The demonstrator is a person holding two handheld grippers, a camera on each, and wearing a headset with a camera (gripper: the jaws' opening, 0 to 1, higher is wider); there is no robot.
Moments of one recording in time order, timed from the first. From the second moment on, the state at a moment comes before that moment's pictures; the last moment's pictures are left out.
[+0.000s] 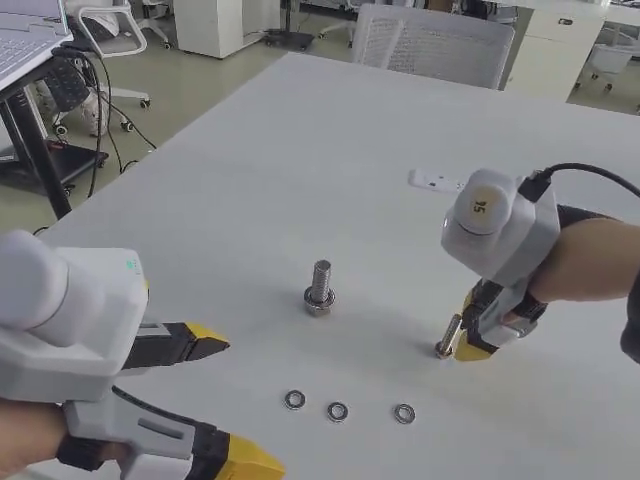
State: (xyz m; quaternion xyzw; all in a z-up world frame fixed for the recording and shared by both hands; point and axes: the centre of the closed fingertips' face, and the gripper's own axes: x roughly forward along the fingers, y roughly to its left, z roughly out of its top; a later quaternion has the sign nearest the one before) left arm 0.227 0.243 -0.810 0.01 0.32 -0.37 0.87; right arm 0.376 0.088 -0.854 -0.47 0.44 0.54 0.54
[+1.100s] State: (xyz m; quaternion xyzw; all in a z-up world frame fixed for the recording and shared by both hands) left arm 0.231 0.243 -0.805 0.01 0.31 -0.38 0.87; right arm 0.348 0.071 -0.841 -0.45 0.44 0.54 0.56
